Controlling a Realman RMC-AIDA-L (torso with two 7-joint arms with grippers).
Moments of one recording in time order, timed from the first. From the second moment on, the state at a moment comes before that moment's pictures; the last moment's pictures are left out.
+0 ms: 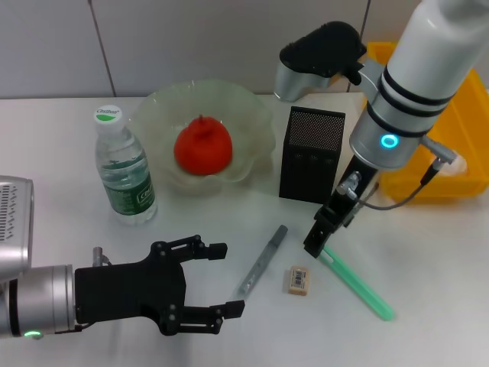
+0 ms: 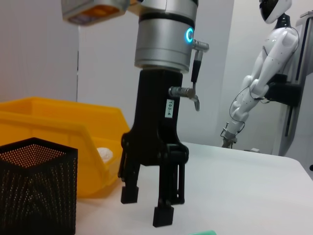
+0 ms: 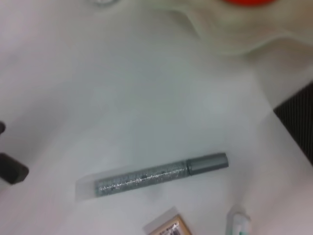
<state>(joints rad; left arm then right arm) -0.48 -2.07 0.88 0.45 1.85 1.60 -0.98 1.17 2.08 -1.26 -0.70 -2.71 -1.55 2.66</state>
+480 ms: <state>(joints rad) -0.49 -2.07 0.88 0.45 1.85 1.60 -0.96 1.15 2.09 -1.27 -0.61 -2.70 -1.44 2.76</state>
